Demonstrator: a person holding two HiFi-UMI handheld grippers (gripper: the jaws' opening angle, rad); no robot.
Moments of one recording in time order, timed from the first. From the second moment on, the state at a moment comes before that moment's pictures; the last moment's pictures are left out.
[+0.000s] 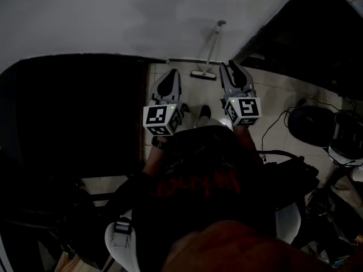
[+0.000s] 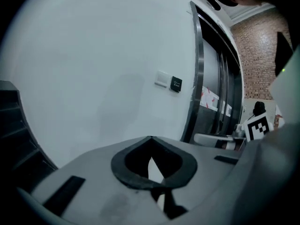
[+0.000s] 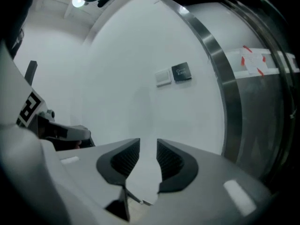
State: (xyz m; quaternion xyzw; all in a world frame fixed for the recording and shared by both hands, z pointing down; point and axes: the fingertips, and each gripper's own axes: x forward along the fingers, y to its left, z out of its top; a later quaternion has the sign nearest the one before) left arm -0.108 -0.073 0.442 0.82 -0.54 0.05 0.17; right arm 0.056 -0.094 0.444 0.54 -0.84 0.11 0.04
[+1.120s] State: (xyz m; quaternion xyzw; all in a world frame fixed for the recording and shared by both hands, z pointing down) left arm -0.185 -0.087 0.520 0.73 -0.64 0.11 0.22; right arm 0.079 -0.303 0.909 0.53 -0.71 0.33 0.32
